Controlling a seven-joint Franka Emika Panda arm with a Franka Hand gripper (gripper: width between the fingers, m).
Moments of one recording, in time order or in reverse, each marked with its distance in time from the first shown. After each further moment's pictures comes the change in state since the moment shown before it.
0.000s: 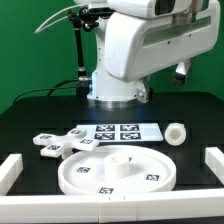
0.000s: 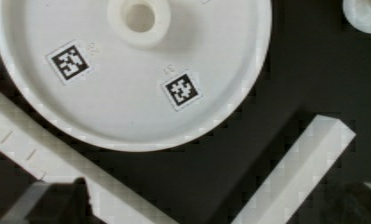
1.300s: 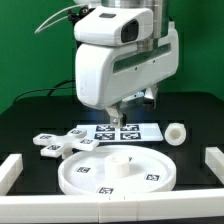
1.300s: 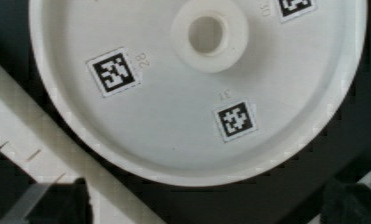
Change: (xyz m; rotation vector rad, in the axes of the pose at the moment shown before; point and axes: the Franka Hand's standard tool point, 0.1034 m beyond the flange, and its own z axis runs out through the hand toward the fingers) arm -0.023 0.034 0.039 -0.063 0.108 -0.143
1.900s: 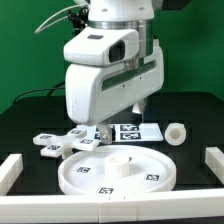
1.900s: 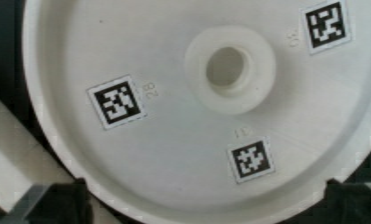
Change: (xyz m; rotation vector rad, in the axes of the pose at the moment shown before) arm -0.021 0.004 0.036 -0.028 0.037 -0.049
